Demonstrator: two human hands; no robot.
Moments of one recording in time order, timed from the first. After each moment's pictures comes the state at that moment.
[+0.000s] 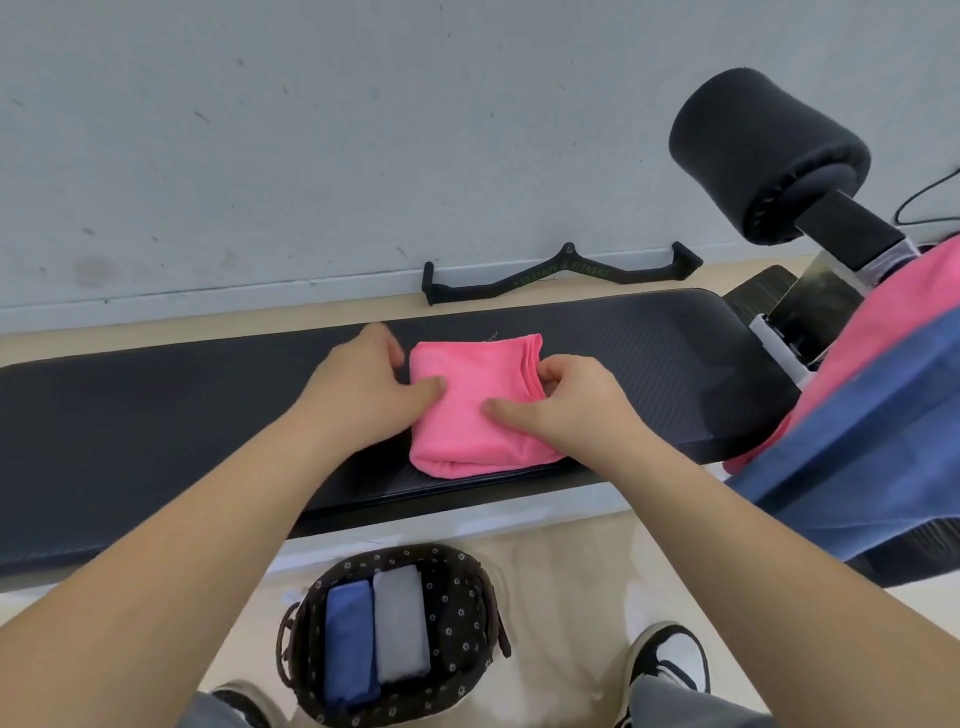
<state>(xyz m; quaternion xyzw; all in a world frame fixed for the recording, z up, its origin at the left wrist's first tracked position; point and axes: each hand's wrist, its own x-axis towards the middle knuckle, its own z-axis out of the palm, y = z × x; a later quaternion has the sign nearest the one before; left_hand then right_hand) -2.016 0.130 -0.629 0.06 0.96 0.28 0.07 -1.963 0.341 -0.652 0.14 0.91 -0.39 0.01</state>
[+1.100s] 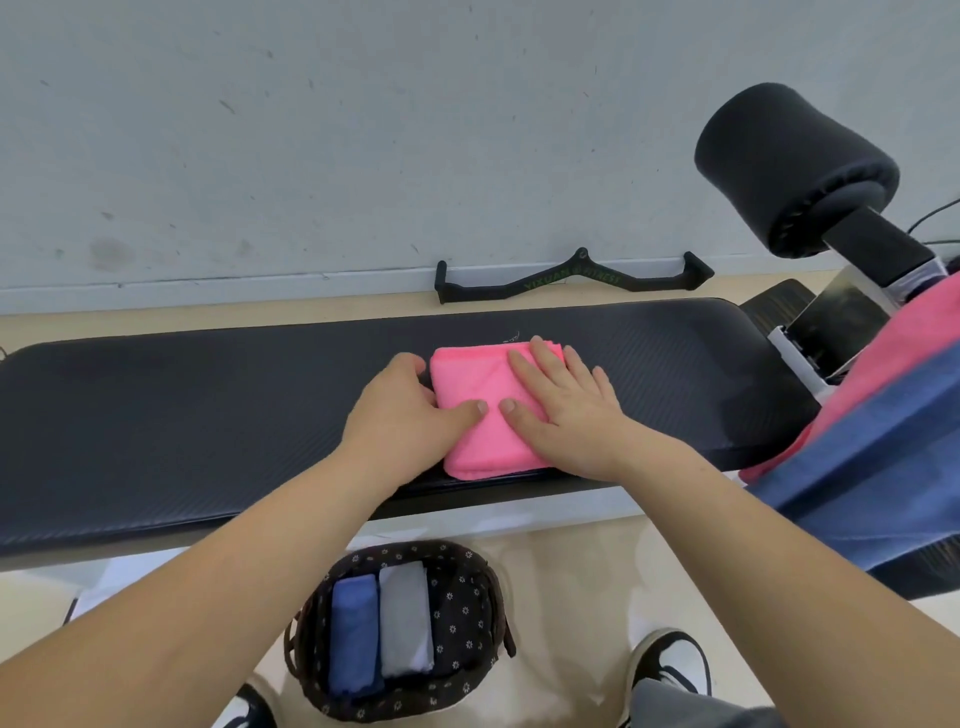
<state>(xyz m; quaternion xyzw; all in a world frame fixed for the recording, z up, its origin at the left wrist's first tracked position) -1.988 0.136 -0.646 -0.01 0.91 0.40 0.10 -1.973 0.333 -0.666 -0.02 0.98 -0.14 0.14</state>
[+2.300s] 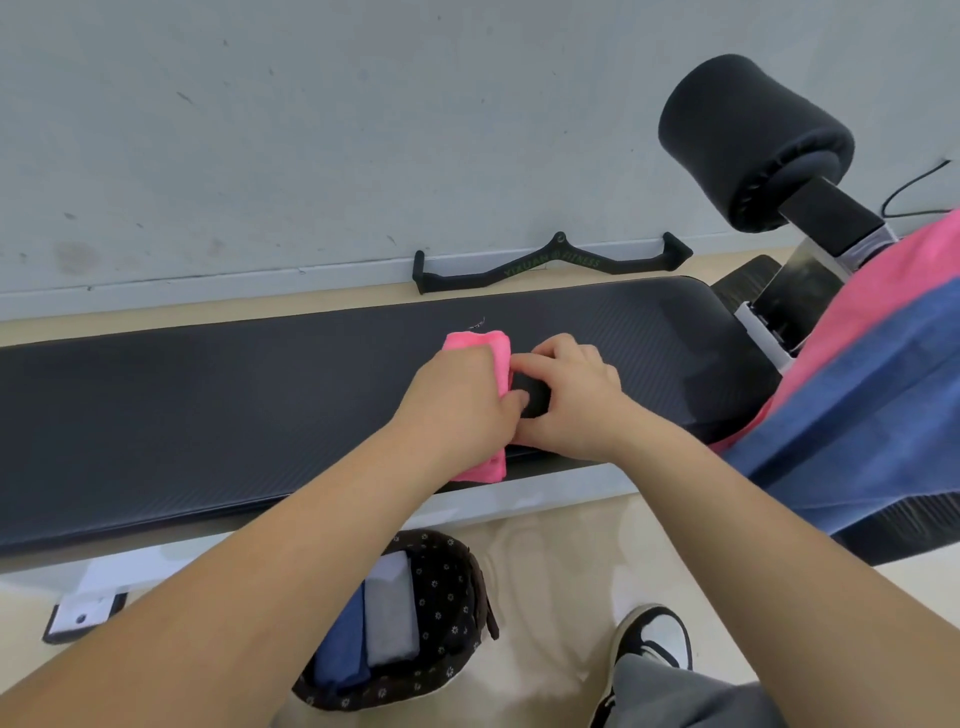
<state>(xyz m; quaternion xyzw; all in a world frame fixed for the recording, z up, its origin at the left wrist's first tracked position) -1.975 0.206 -0.624 0.20 0.95 0.23 0.08 -1.952 0.359 -0.649 0.00 0.97 -0.23 0.07</state>
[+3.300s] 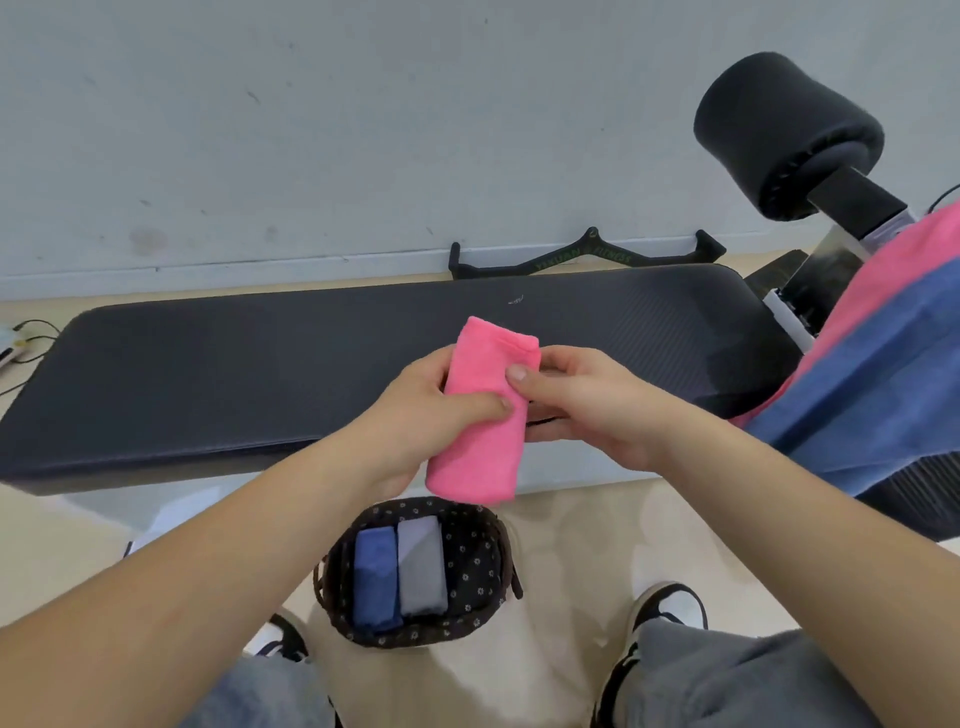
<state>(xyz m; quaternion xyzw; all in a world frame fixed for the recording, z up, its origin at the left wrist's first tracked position) -1.925 0.129 -0.627 0.03 0.74 0.63 0.24 -1.911 0.326 -0.630 0.05 0.69 -0.69 0.22</state>
